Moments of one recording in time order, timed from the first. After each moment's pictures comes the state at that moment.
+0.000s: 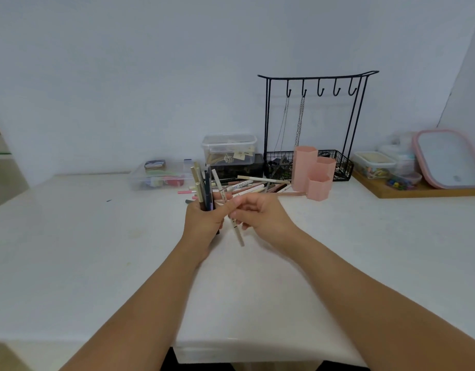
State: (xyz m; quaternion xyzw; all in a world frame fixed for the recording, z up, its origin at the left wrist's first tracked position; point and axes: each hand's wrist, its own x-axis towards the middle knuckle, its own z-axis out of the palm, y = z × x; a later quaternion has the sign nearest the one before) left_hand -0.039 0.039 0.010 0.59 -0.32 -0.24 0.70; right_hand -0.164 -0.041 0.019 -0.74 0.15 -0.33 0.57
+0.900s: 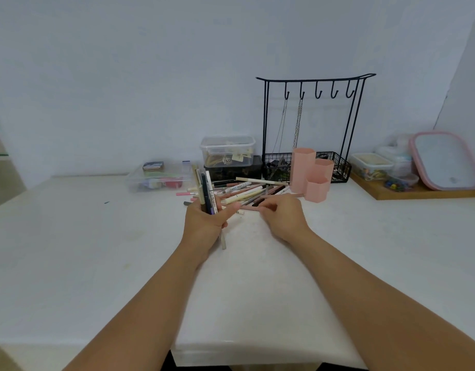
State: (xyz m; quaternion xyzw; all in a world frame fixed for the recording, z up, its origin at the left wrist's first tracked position) left_hand -0.040 0.035 0.007 0.63 -0.33 -0.20 0.68; right_hand -0.176 -0.086 0.007 -0.81 0.38 -0.36 0.26
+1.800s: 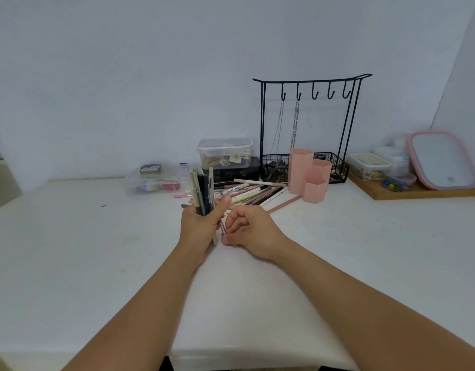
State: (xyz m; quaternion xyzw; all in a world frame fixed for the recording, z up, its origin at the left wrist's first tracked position) left_hand -0.041 0.035 0.008 0.59 -0.32 -0.21 0.71; right_hand -0.159 -0.042 0.006 -0.80 0.20 -0.28 0.49
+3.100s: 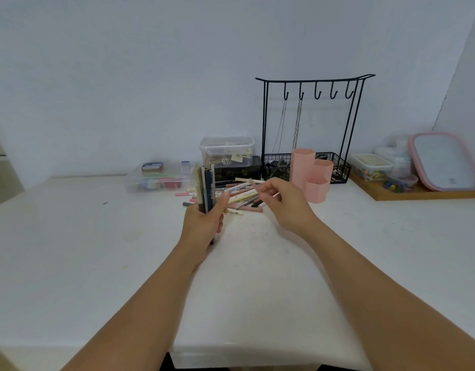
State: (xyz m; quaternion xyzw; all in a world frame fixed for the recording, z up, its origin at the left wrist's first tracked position) left_hand -0.040 0.036 0.010 0.62 -0.33 -0.23 0.68; right_hand -0.187 -0.093 0.027 -0.83 0.26 -0.39 0.30
